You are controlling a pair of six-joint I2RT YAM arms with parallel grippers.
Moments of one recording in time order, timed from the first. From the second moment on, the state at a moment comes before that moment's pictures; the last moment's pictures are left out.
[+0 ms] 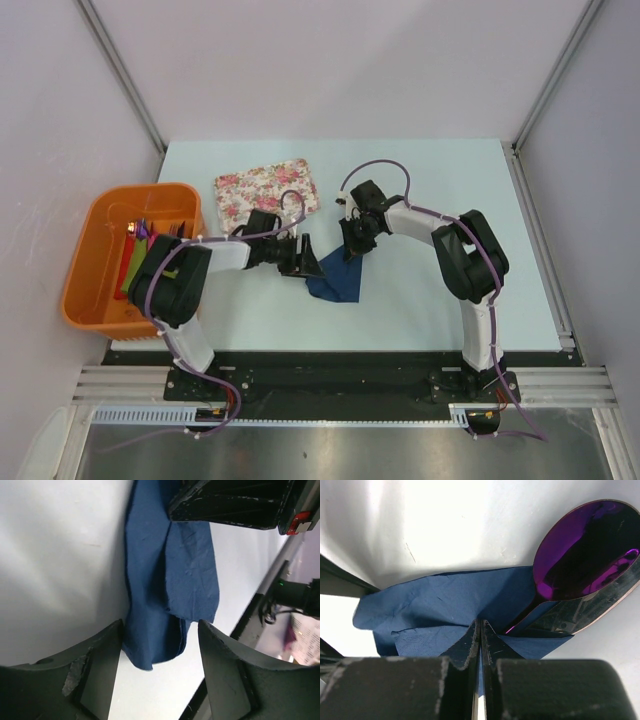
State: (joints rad) left arm -0.37 1.77 0.83 0.02 0.77 -0.39; right arm 0.56 2.07 1.42 -0.49 -0.36 0.20
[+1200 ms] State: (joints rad) left arm -0.50 1.76 0.61 0.40 0.87 -0.55; right arm 0.56 2.07 1.42 -0.49 -0.36 0.21
